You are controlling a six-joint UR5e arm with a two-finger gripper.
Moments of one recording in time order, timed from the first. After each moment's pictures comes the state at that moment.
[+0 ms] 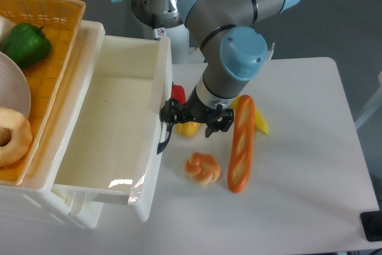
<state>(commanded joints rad) 2.50 -1.89 -1.45 -1.50 1.25 0.52</state>
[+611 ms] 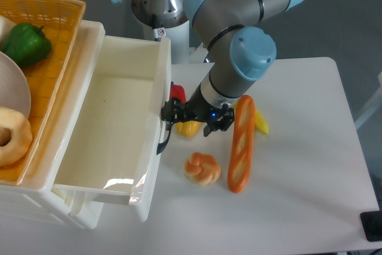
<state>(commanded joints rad) 2.53 -1.89 -1.45 -1.53 1.21 0.52</state>
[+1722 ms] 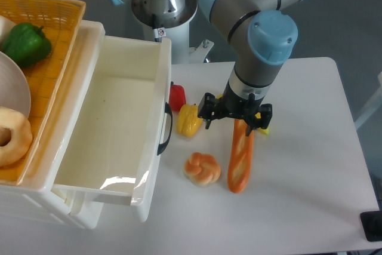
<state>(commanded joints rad) 2.58 -1.90 -1.43 -1.37 1.48 0.81</state>
